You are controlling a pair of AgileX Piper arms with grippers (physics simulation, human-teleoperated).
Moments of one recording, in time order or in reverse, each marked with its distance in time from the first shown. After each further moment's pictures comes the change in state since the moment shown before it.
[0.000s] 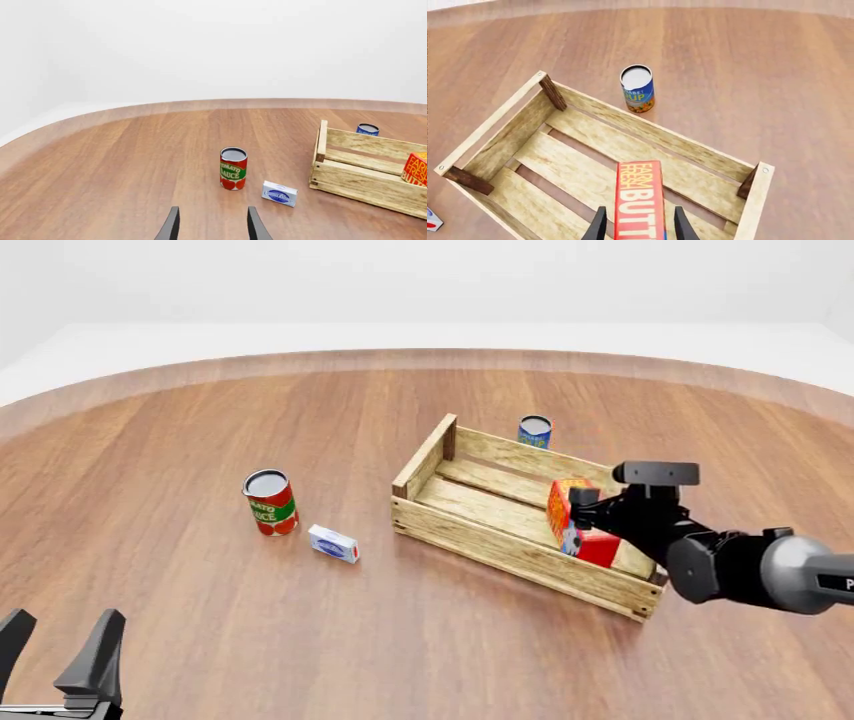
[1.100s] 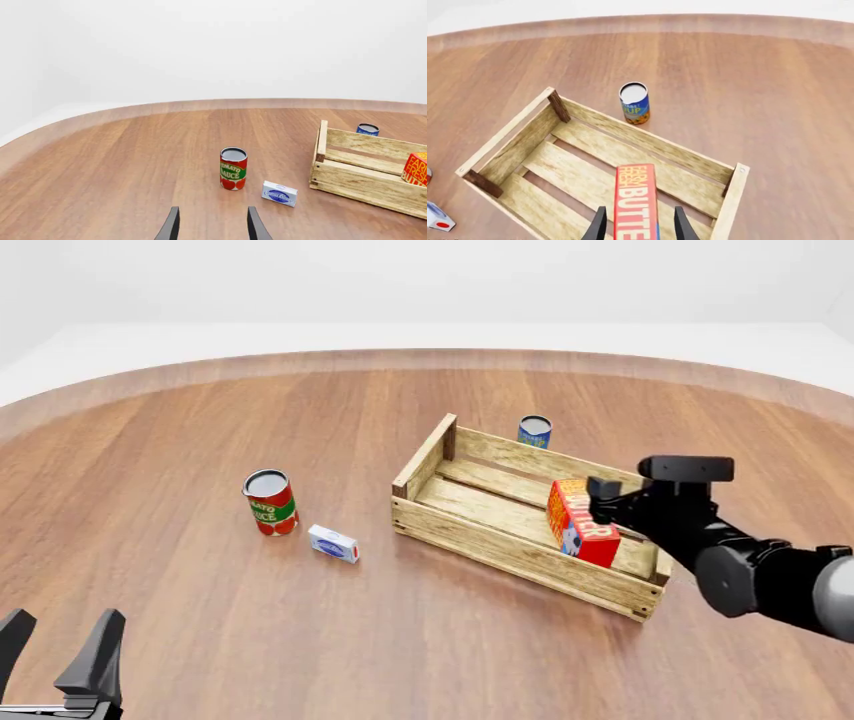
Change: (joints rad) left arm 0.000 0.000 0.000 0.000 0.000; right arm -0.019 -0.153 0.065 0.012 -0.015
